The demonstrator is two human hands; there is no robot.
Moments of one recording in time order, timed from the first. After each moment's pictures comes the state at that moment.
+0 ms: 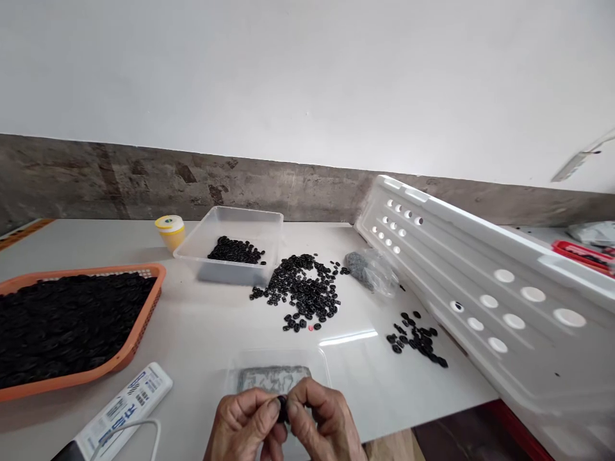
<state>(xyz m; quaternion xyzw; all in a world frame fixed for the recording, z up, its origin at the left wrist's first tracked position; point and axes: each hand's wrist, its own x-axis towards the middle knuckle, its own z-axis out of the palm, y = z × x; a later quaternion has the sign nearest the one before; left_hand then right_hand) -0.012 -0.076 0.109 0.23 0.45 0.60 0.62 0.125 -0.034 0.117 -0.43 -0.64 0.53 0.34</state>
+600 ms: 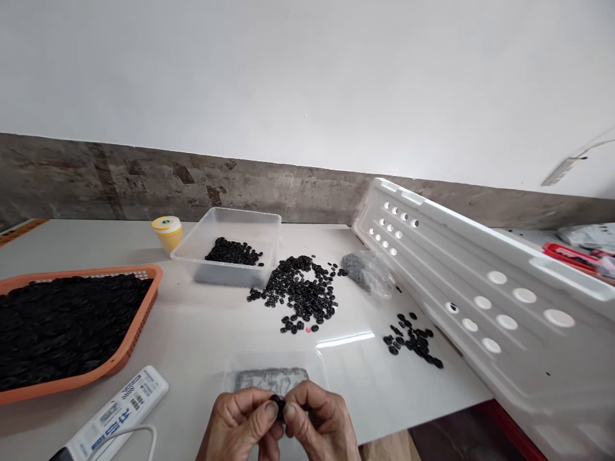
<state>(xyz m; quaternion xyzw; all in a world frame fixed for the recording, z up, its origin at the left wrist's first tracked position) -0.020 -0.073 0.104 0.24 0.43 0.59 0.64 0.119 -0.031 0.106 -0.37 -0.61 0.59 0.38</state>
